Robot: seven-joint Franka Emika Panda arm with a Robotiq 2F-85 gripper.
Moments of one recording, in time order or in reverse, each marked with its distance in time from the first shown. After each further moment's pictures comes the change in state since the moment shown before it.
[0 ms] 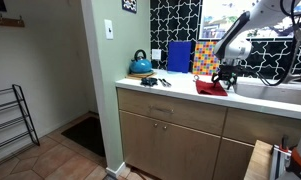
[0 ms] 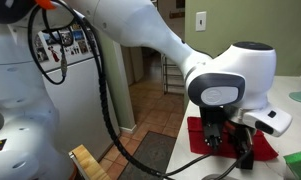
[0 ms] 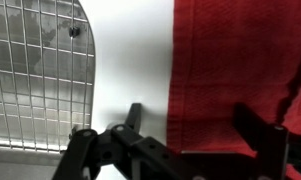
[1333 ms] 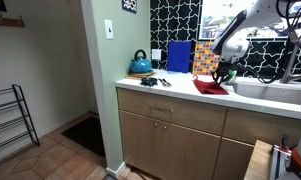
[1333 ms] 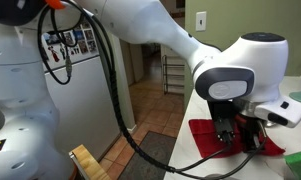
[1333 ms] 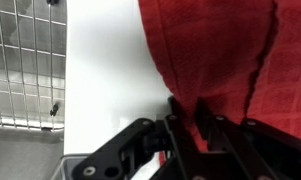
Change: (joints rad) arm -0.011 0.033 0.015 0.079 0.077 0.019 -0.076
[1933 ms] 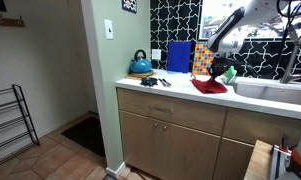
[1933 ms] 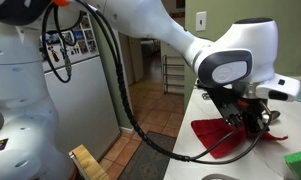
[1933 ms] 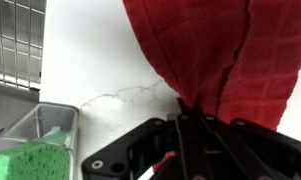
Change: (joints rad) arm 0.042 -0.006 0.011 0.059 -0.112 0.003 0.005
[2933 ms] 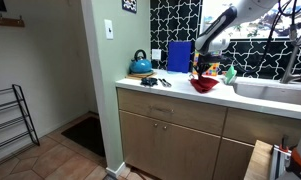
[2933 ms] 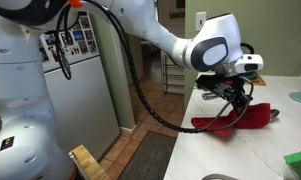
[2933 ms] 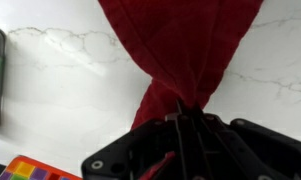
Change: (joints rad) arm 0.107 -0.005 0.063 0.030 -0.206 0.066 0.005
